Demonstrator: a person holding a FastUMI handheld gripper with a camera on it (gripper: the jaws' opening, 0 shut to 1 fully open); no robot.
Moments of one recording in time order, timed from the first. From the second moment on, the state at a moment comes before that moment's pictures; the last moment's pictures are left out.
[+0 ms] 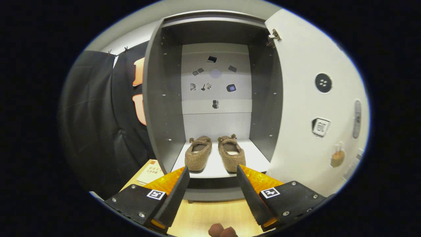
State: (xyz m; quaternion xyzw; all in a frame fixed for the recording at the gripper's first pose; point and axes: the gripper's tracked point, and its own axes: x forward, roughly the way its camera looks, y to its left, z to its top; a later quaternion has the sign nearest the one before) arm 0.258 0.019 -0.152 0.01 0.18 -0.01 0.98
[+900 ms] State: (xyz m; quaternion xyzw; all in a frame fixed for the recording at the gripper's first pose) arm 0.084 -0.076 -0.069 0.05 0.12 -0.01 0.99
